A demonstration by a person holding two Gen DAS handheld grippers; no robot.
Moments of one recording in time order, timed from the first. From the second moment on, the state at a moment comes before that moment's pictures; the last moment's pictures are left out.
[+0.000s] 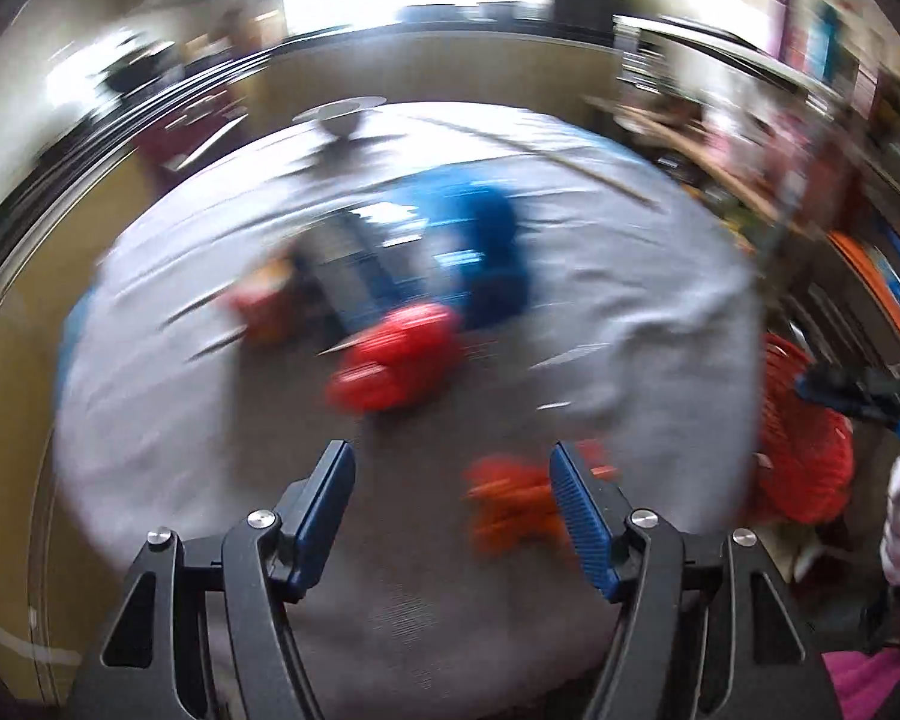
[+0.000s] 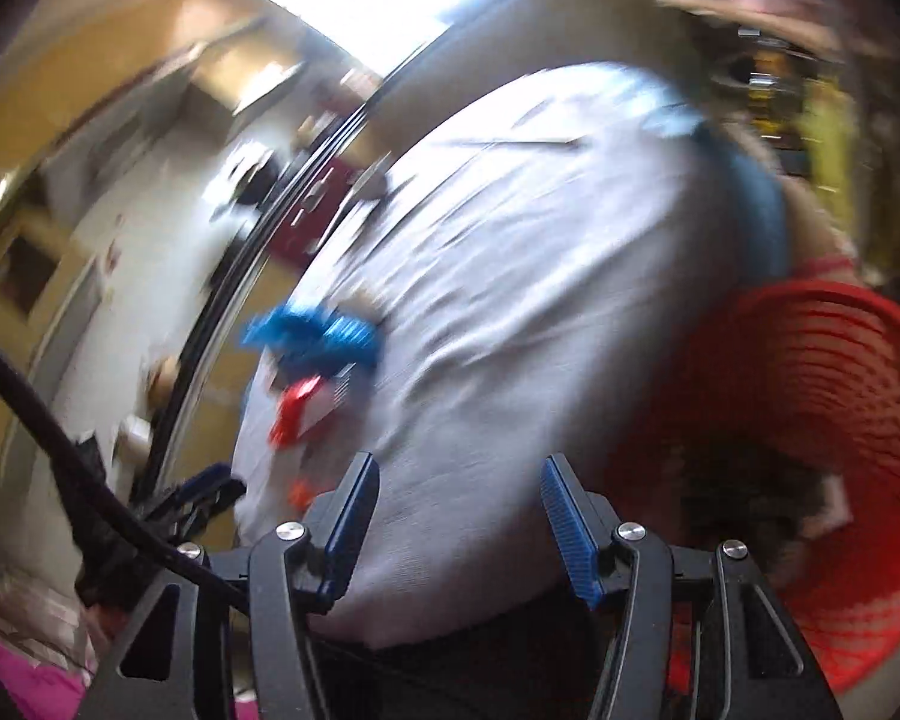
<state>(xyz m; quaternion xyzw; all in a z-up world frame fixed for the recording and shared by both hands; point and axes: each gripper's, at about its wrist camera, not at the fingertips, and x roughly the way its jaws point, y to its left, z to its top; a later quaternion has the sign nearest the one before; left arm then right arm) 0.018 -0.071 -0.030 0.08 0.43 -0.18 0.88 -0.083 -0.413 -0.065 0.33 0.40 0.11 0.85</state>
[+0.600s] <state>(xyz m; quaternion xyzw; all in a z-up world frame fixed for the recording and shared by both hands) 0.105 -0.047 -0.057 -0.02 0.47 -0.23 0.85 0.079 -0.319 -0.063 0.27 0.42 0.21 0.84</state>
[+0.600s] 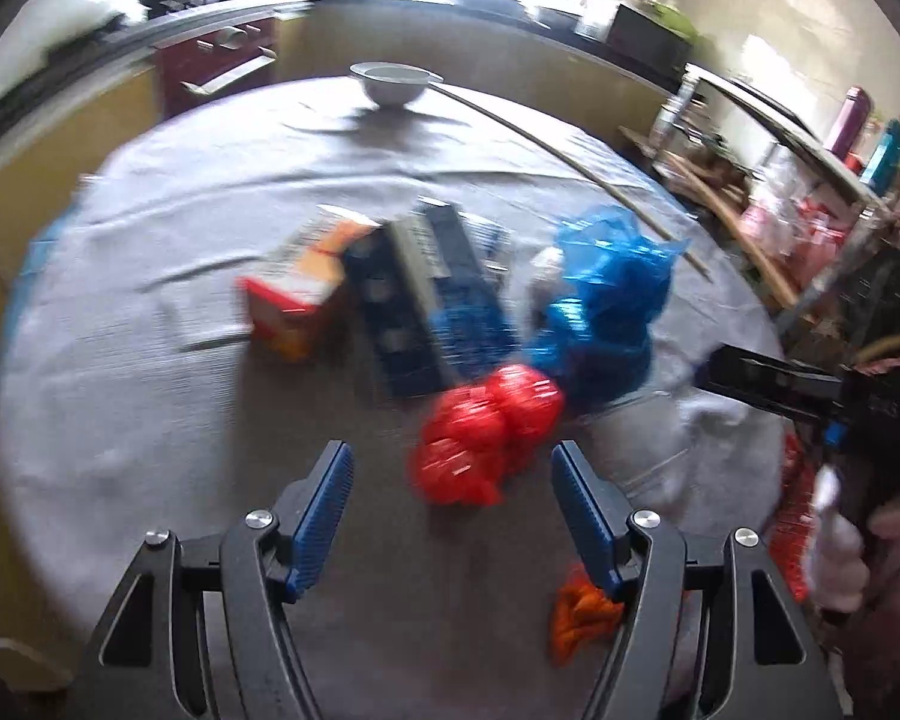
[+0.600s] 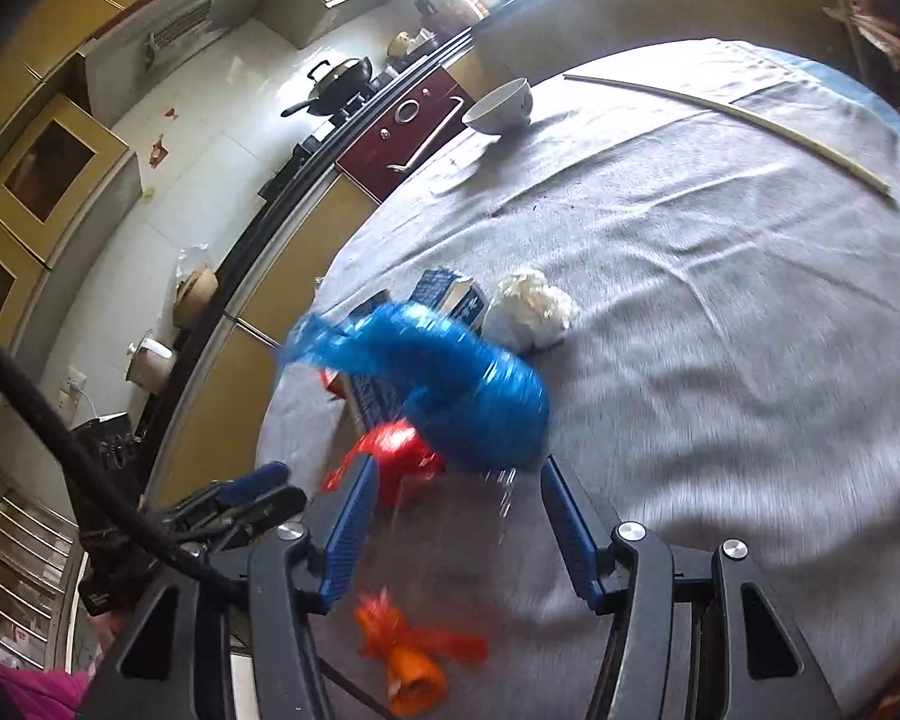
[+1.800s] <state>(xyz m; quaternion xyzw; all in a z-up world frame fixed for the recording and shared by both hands) 0.084 -0.014 -0.050 0.01 0.47 -0.25 0.85 0.060 -0.244 -0.077 0.02 0.46 0.28 0.84</state>
